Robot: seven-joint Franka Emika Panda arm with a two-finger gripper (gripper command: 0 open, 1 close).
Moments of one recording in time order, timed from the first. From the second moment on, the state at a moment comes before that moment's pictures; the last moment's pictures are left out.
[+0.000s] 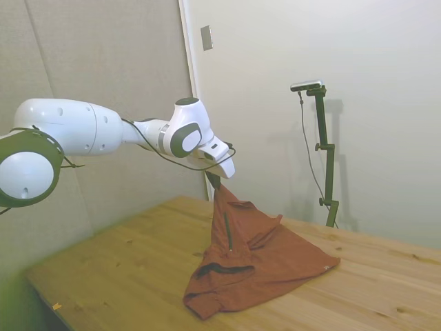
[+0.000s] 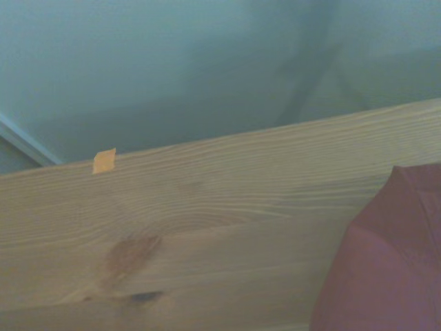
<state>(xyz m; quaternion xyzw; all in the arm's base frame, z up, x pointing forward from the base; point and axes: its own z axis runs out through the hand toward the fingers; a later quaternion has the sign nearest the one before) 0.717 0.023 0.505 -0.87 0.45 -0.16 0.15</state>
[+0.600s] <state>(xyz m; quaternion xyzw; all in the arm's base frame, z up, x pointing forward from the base) 0.735 0.047 0.420 -0.88 0.45 -0.13 0.11</state>
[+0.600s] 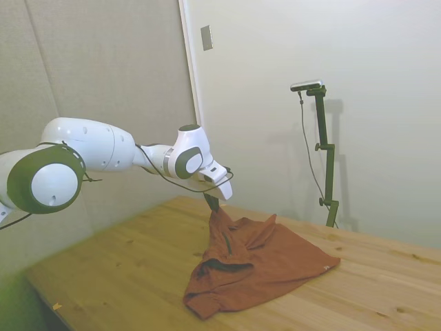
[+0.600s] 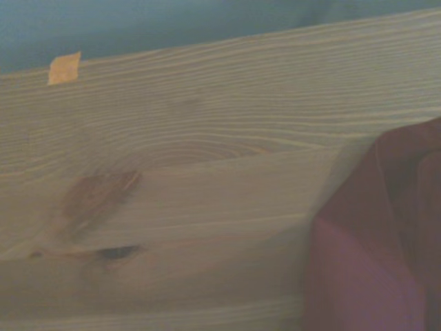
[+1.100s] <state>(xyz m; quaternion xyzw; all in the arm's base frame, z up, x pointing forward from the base) 0.746 0.034 0.415 -0.87 0.46 -0.13 0.10</state>
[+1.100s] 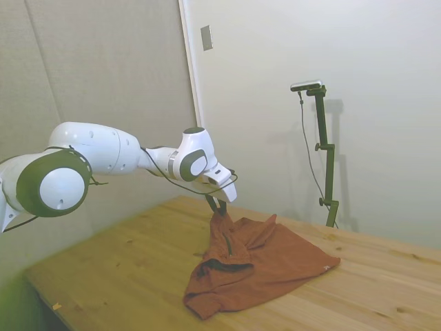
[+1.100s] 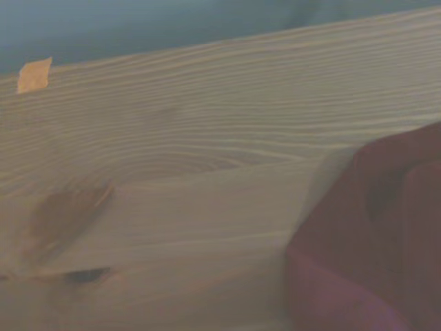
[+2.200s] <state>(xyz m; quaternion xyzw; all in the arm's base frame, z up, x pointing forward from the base) 0.637 -0.130 0.519 -0.89 0.43 -0.14 0.06</state>
